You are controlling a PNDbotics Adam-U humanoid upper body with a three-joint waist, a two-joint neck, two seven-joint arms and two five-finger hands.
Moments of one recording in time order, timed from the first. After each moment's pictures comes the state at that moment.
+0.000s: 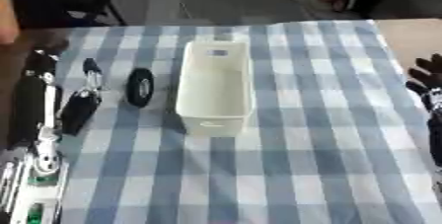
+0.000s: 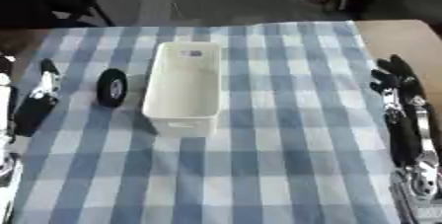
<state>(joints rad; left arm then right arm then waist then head) -0.20 0.18 0.10 -1.78 -0.94 0.12 0.17 -0.10 -0.30 -0.06 -1.80 -0.01 -0.15 -0.07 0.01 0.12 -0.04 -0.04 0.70</state>
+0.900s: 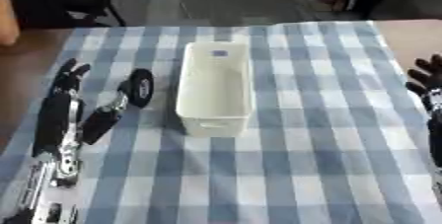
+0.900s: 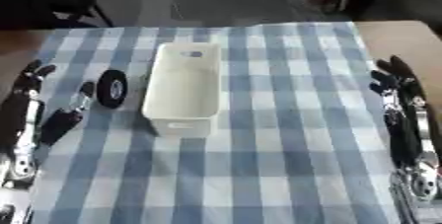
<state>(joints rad) -0.25 0.15 0.08 -1.59 -0.93 0.16 0.16 -0.10 -0.30 -0.06 -1.80 -0.01 -0.15 -0.07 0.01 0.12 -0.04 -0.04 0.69</state>
